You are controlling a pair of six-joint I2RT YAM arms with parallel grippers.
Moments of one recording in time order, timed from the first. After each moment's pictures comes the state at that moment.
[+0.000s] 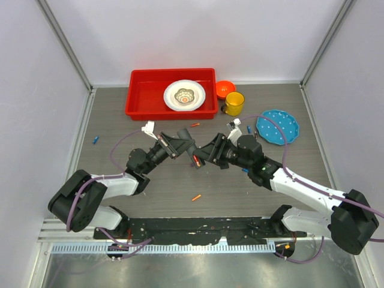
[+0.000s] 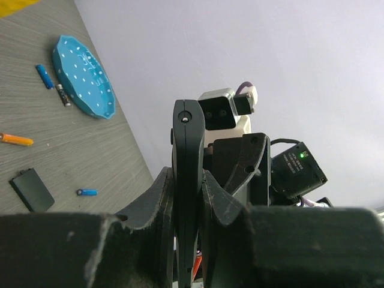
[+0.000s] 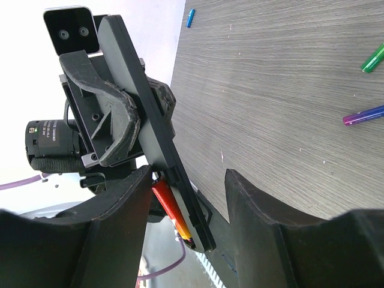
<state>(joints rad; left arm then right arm) -0.59 1.38 0.36 1.27 0.29 -1.28 0.73 1.11 0.62 0.22 -0.25 1.06</state>
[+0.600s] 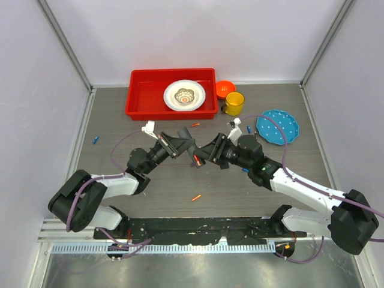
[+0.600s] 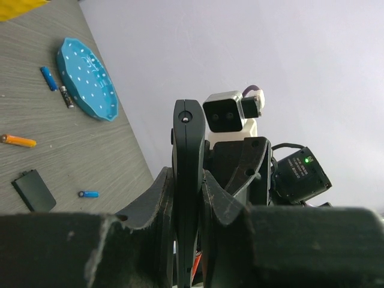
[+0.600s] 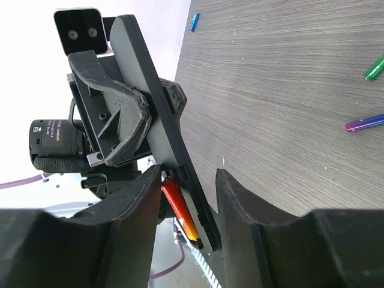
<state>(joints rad) -0.59 1.38 0.37 1.25 0.27 -1.28 0.73 1.11 0.62 0.24 -0.25 1.05</state>
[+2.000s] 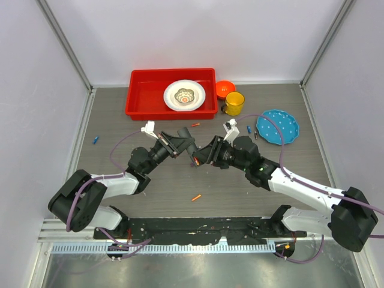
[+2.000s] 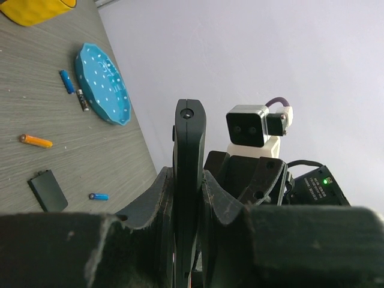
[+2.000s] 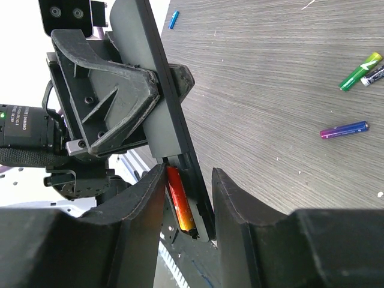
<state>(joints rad) -0.59 1.38 0.38 1.20 0.22 -1.28 0.78 1.12 0.64 0.20 -0.17 0.93</state>
